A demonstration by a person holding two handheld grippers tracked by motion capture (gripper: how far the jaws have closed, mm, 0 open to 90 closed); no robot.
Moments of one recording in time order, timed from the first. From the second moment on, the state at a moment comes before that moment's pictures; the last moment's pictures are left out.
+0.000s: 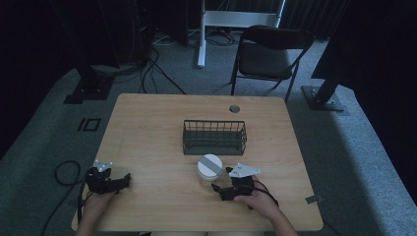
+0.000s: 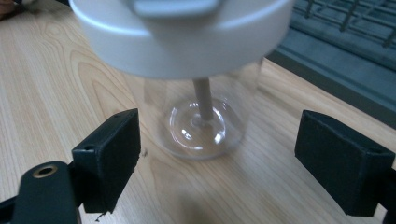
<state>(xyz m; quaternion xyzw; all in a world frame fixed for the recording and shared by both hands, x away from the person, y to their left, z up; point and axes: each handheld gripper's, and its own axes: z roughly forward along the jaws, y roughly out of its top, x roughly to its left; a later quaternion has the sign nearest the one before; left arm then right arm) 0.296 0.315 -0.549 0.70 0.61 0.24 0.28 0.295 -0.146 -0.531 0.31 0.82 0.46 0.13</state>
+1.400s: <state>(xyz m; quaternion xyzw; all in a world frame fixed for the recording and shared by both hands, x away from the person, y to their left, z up) 0.296 0.315 -0.549 0.70 0.61 0.24 0.28 0.300 -0.102 -0.542 0.36 0.77 0.50 0.17</state>
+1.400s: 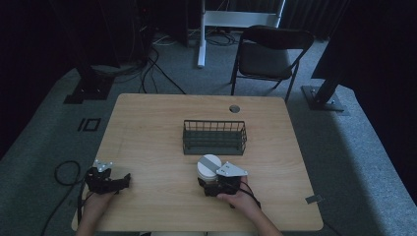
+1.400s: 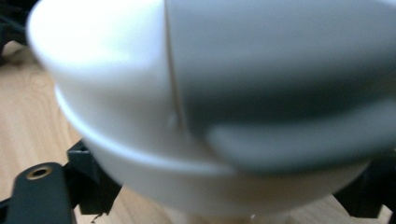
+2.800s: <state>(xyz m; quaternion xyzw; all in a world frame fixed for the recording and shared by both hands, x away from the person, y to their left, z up) 0.296 0.315 -0.549 0.70 0.61 0.24 0.28 0.341 -0.117 -0.453 0.36 0.74 0.52 0.23</state>
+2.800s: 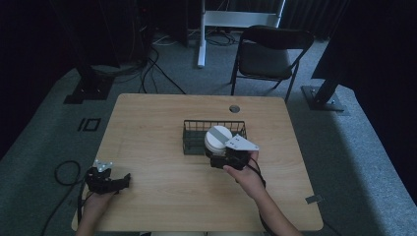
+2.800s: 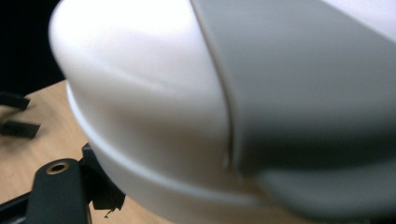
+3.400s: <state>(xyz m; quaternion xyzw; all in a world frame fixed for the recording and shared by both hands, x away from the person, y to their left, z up) 0.296 0.315 -0.549 0.70 0.61 0.24 0.28 0.386 -0.127 -0.428 0.41 0.70 0.51 0.28</state>
